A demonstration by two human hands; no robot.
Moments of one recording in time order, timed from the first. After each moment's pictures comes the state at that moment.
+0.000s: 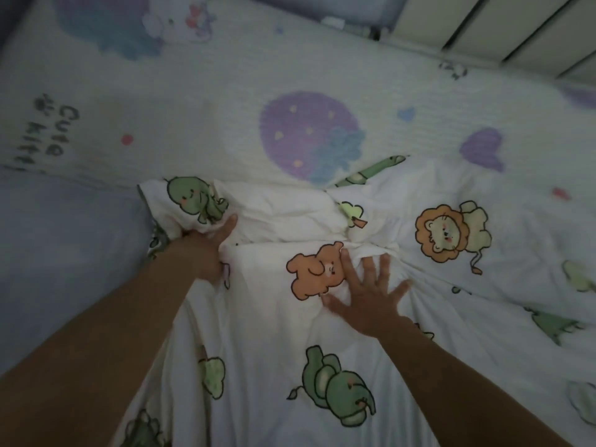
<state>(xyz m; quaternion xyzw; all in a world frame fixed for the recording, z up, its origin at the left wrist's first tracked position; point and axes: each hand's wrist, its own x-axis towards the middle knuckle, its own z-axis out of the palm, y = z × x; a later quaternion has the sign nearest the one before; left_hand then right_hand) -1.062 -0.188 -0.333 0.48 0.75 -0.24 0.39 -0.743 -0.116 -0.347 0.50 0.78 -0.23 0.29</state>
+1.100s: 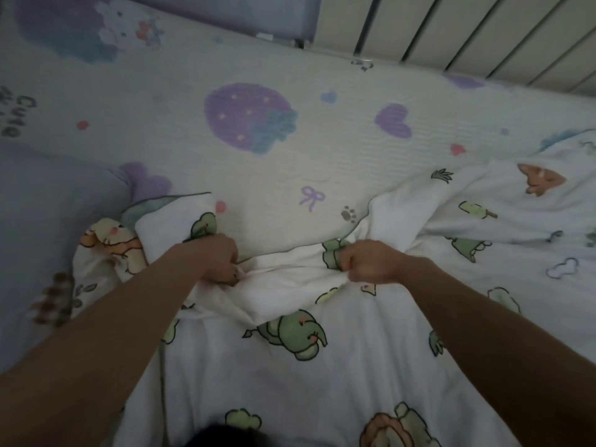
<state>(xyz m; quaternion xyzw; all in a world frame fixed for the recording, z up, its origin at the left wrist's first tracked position) -0.915 -0.218 -0.280 0.58 0.67 -0.22 0.41 -0.634 -0.114 -0.273 0.37 0.83 -0.32 0.26</state>
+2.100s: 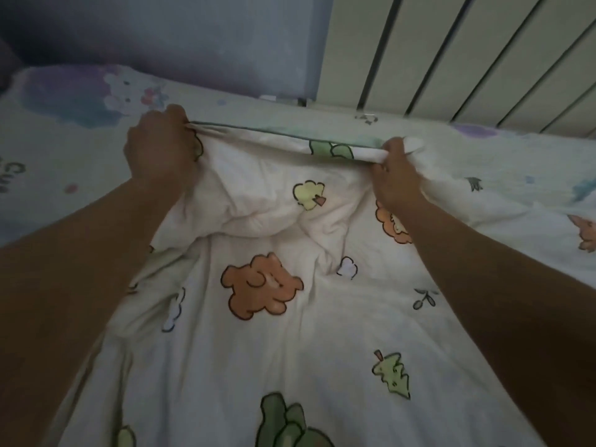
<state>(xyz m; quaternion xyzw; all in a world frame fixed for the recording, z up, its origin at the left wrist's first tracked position) -1.001 -0.065 -0.209 0.45 0.87 0.18 -0.11 -0.710 0.064 -0.255 0.55 0.75 -0.22 -0.29</state>
